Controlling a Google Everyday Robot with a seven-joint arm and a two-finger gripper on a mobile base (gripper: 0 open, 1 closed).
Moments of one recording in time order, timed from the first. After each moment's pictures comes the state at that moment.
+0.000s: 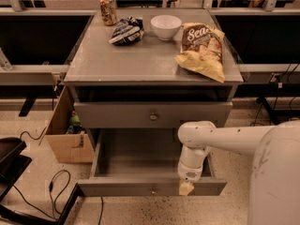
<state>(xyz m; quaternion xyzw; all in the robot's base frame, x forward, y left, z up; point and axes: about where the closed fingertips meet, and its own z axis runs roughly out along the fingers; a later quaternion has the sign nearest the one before) 0.437 -0.135 0.455 0.65 -0.73 -0.18 0.11</state>
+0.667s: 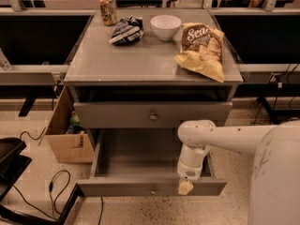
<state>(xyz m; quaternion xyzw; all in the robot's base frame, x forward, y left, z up) 0.439 -0.133 0.458 0.64 -0.74 -0.19 0.11</state>
